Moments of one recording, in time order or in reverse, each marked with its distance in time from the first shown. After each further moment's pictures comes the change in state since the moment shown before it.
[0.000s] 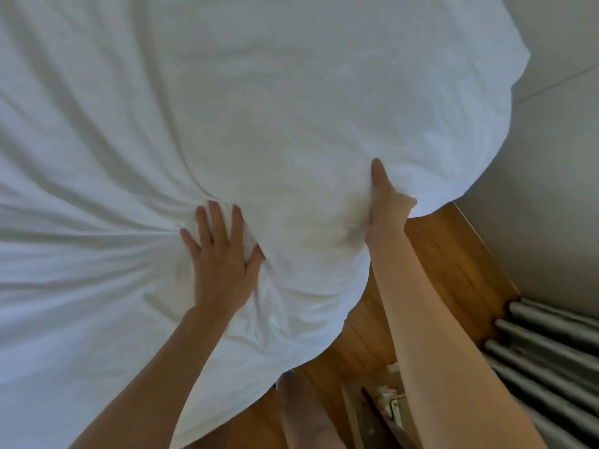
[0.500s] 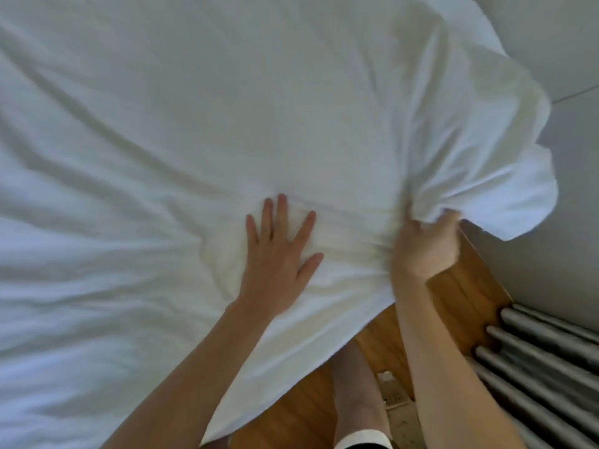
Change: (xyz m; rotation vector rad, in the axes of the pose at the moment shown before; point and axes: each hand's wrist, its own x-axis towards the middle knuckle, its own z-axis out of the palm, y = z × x) left_hand 0.078 0.106 -0.014 -0.042 -0.003 0.335; right_hand 0.056 -0.042 -0.043 -0.593 0.517 -0.761
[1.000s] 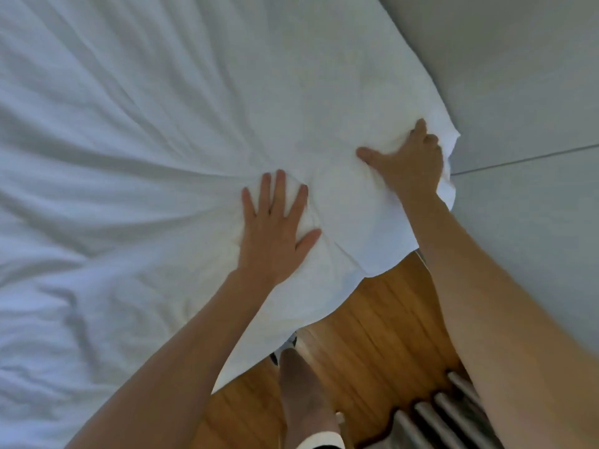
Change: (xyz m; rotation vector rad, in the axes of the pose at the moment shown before) left_hand 0.179 0.093 0.026 0.134 -0.017 -0.099; right_hand 0.246 -0.076 0.058 -0.292 -0.540 -0.357
